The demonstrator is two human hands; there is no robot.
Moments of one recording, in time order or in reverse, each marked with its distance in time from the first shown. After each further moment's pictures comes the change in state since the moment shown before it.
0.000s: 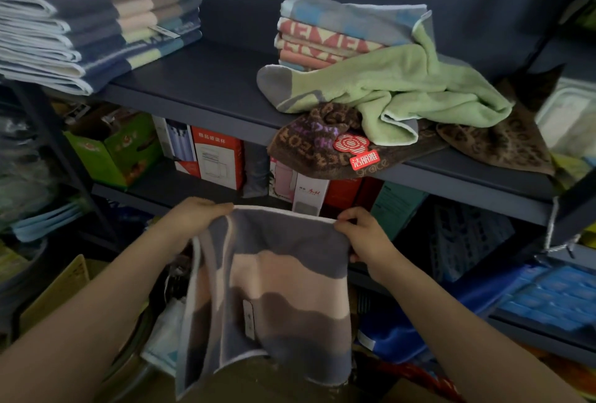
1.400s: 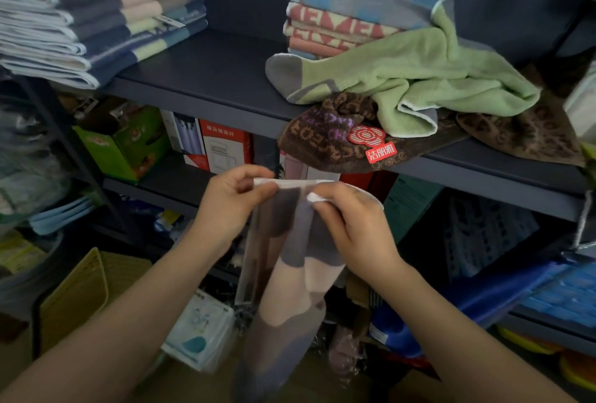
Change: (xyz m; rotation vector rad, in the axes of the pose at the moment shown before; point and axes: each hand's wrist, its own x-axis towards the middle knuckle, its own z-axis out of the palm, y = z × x) left_hand -0.036 0.023 0.038 -0.374 0.125 0.527; right_hand -0.040 -0.040 0.023 -0.471 0.117 -1.003
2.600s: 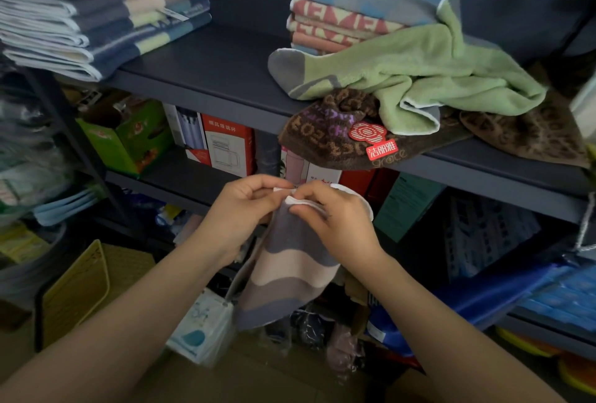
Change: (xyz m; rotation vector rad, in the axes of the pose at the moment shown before) left_hand -0.018 0.007 0.012 -0.139 -0.166 -0.095; right_hand 0.006 0.009 0.020 0.016 0.061 -0.035
